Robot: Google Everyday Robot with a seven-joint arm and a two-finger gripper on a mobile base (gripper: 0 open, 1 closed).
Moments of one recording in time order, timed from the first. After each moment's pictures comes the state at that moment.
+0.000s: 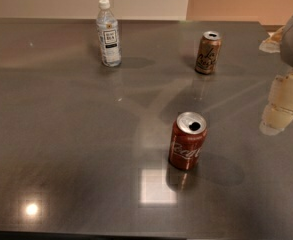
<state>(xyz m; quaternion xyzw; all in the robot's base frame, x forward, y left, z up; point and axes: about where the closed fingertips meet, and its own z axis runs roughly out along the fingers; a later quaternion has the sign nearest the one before) 0.438 -0.217 0.976 -0.60 0.78 -0.03 0.16</state>
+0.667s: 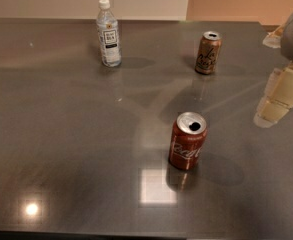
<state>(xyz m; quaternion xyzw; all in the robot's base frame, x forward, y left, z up) 0.448 -0.218 0.982 -0.57 0.80 -0.03 0.18</state>
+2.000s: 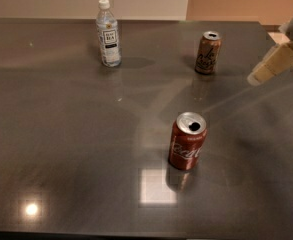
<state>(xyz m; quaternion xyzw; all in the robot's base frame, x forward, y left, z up) 0.577 -0.289 0.957 -0.44 0.85 0.01 0.30</state>
